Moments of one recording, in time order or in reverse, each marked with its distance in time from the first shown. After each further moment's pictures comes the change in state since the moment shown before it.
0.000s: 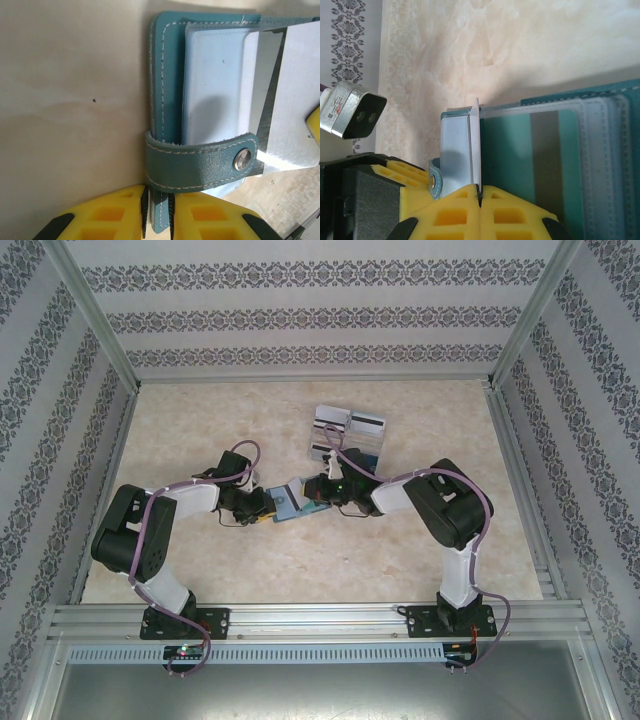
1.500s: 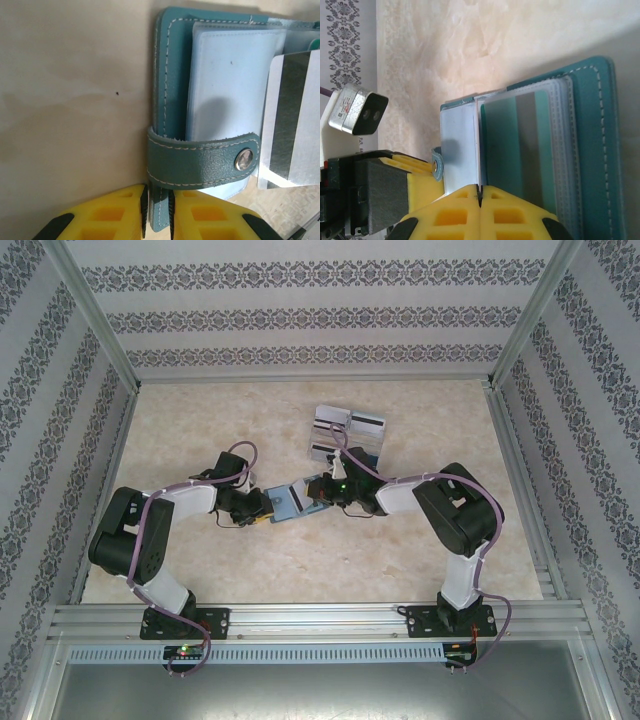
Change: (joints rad) left arm 0.013 -0.019 -0.017 -0.007 -0.005 0.003; right arm -0.014 -0.075 -0.021 -0.087 0.013 0.035
